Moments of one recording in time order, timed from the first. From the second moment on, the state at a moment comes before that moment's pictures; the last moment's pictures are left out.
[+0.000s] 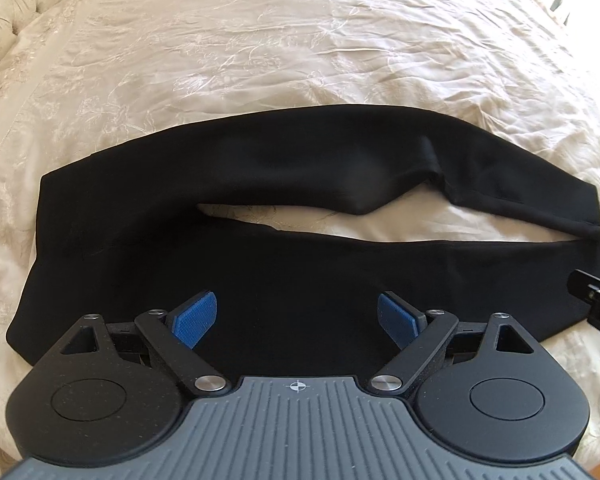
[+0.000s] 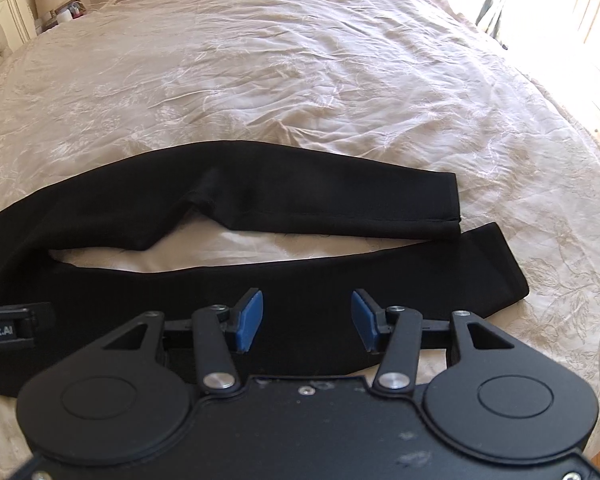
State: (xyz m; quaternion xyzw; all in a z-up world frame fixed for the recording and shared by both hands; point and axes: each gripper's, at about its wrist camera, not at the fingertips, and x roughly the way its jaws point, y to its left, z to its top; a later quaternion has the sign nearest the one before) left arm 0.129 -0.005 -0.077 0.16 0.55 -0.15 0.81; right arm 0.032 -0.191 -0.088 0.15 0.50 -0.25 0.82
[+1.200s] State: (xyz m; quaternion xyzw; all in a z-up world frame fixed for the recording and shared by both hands) left arm 0.166 -0.017 -0.085 0.10 0.60 0.00 0.79; right arm 0.238 -0.311 -0.196 0.00 0.60 0.11 0.79
